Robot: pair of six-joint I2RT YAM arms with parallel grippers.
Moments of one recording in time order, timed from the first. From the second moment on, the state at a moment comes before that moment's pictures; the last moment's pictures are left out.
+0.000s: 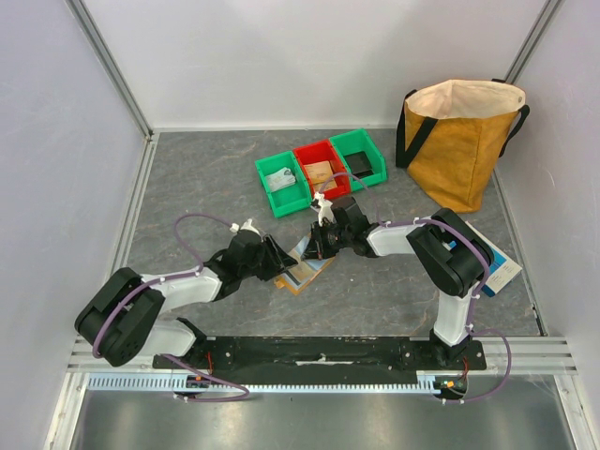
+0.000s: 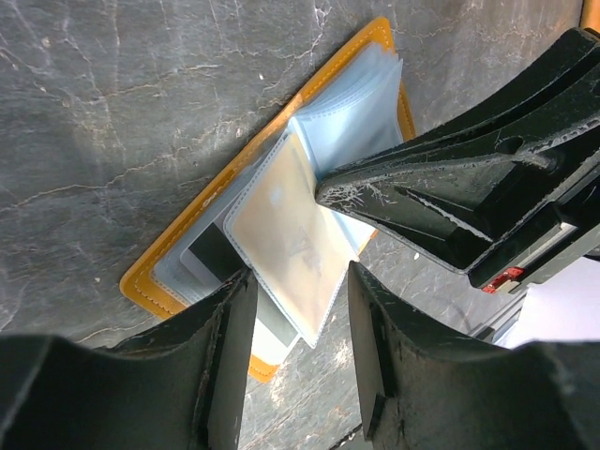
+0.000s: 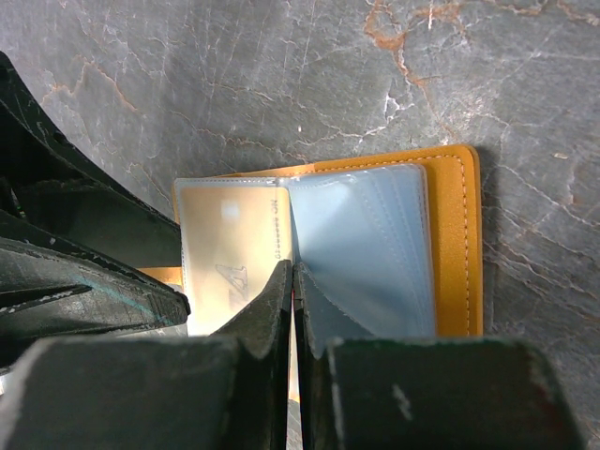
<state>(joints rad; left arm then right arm) -0.64 1.33 0.40 0.25 0.09 -1.06 0.65 1.89 0.89 0.25 -0.52 0.43</state>
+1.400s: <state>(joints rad) -0.67 1.41 0.52 0.29 0.16 -1.03 0.65 1.63 0.75 0.06 -0.36 0.35</state>
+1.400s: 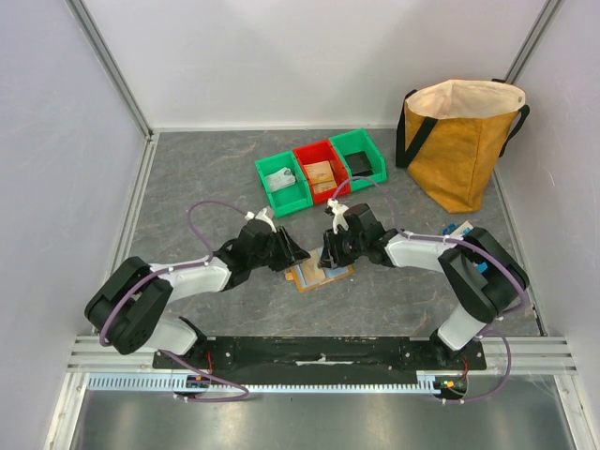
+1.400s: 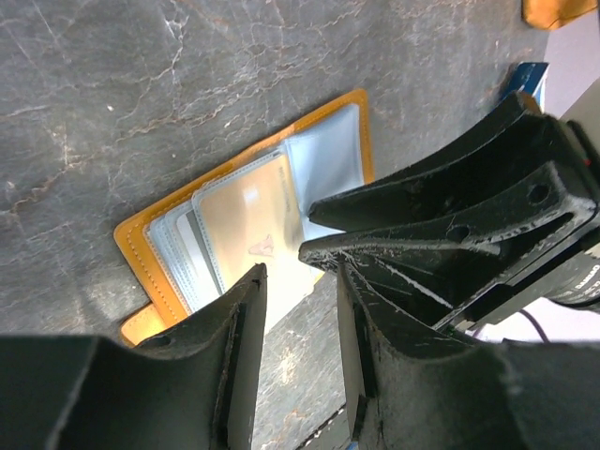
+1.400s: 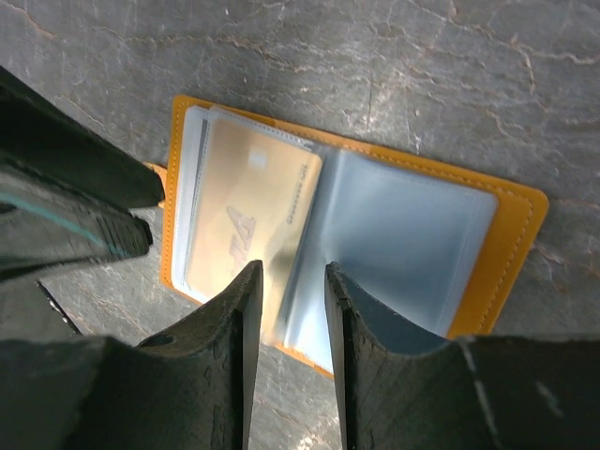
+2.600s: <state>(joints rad) -0.68 1.48 0.56 0.19 0.16 -1.00 0.61 1.70 0.69 0.26 -0.43 0.42</state>
